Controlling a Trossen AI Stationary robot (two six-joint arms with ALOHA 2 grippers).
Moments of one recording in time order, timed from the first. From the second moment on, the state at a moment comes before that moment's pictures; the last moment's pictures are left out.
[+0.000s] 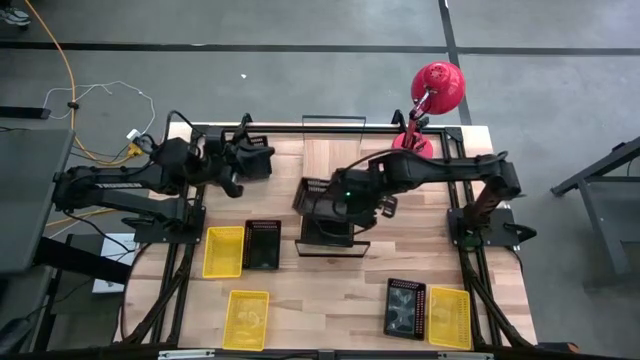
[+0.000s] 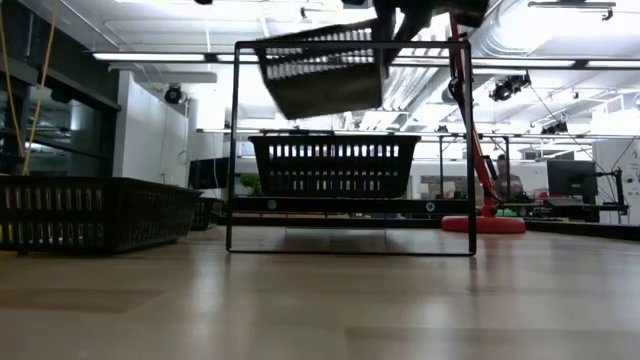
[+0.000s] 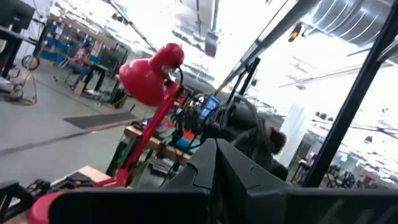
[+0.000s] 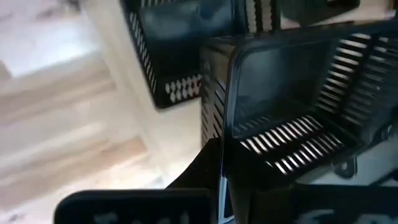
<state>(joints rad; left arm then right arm) 0.21 0.86 0.76 0.40 -0.08 -0.43 0.06 1.75 1.79 -1.24 0.13 -1.26</state>
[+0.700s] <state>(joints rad) 0.21 0.85 0.76 0.41 -0.08 -0.43 0.11 1.82 1.79 -1.31 0.07 -1.21</state>
